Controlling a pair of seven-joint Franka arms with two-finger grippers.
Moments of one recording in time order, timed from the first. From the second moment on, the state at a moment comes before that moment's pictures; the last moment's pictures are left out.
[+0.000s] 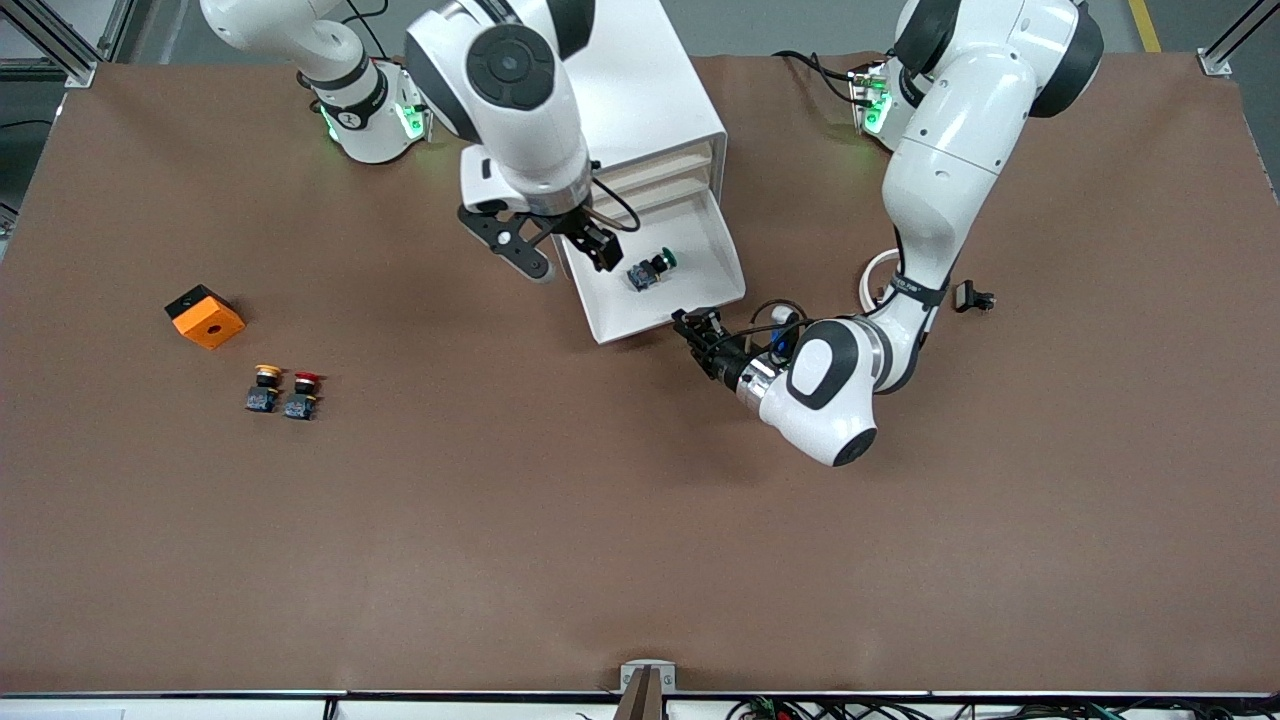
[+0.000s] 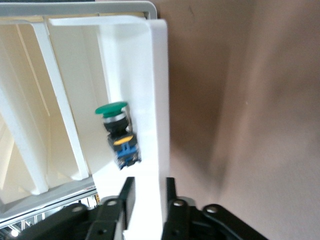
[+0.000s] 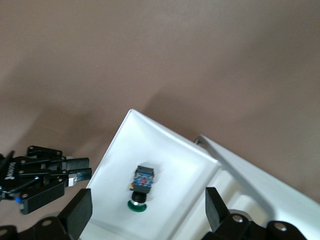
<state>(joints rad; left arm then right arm) -0.38 0.89 -0.09 -1.38 -0.92 1.62 -2.18 0.82 0.30 -0.06 -1.59 0.12 1.82 1.45</state>
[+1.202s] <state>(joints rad) -0.37 0.77 0.17 -1.19 -0.56 1.62 -1.67 0.93 0.56 -0.06 -1.62 0.13 2.04 1.50</state>
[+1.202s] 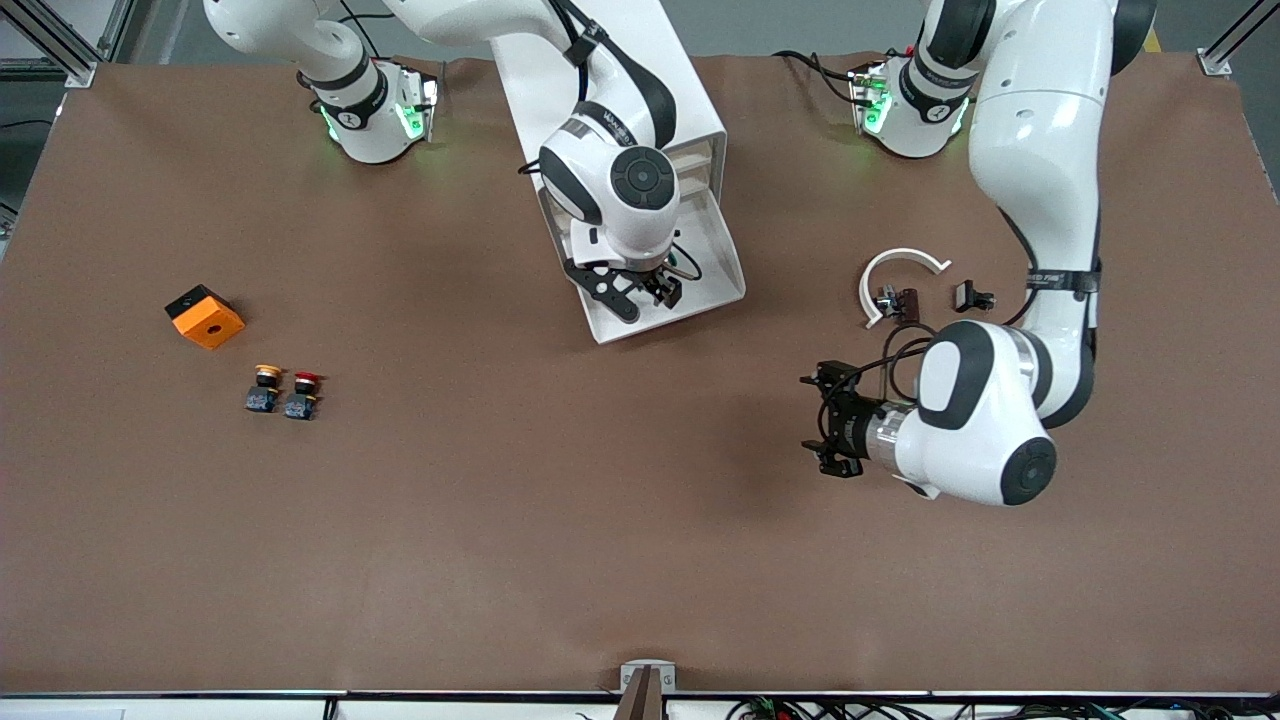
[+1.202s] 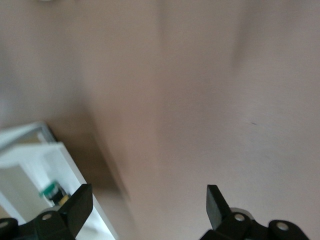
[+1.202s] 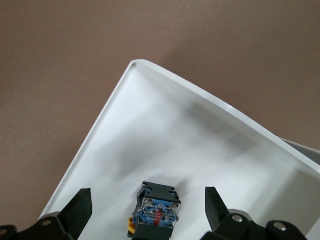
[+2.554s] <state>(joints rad) -0.45 0.50 0.16 -1.61 -0.19 2.03 -0.67 0.93 0.59 -0.06 -1.64 0.24 2.09 1.52</state>
